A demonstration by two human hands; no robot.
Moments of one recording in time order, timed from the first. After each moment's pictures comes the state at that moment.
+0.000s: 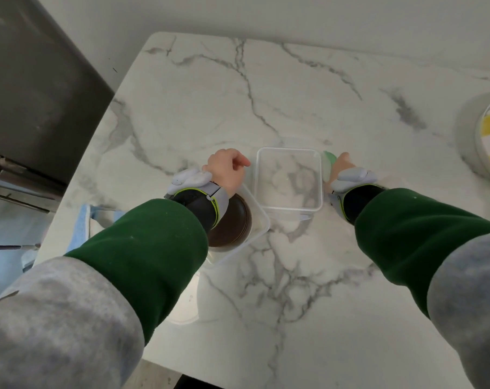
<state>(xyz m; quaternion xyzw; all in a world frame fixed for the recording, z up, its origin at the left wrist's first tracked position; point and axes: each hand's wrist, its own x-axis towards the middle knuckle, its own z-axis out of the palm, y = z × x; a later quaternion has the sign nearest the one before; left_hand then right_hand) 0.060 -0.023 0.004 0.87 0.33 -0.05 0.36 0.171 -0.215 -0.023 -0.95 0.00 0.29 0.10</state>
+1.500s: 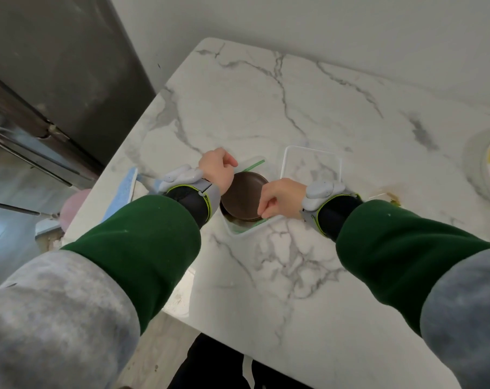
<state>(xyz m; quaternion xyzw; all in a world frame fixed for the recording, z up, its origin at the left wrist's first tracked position) -0.028 0.008 0.032 0.83 0.42 0.01 0.37 0.055 -0.136 0.015 -0.78 -0.52 0.34 0.13</state>
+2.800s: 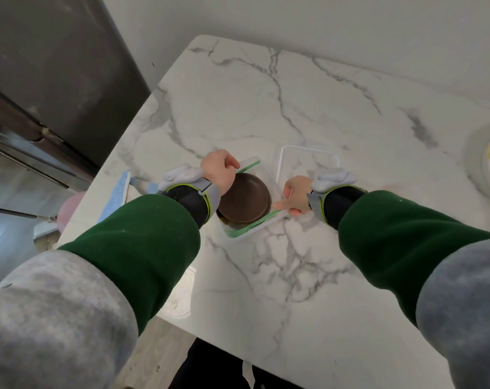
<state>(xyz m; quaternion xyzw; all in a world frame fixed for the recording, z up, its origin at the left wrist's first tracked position) -0.016 -0.002 0.039 0.83 0.41 -0.02 0.38 0.083 -0.146 0.011 -0.85 -0.31 0.42 -0.03</state>
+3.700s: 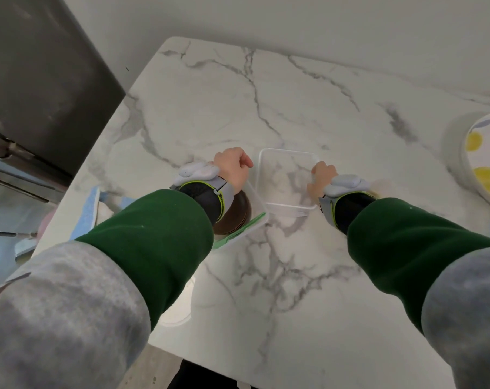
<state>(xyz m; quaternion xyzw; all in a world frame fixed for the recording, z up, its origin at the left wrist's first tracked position) 0.042 -0.035 0.026 0.88 0.32 -0.06 0.34 0.145 -0.202 -0.034 -0.95 -0.12 0.26 0.09</state>
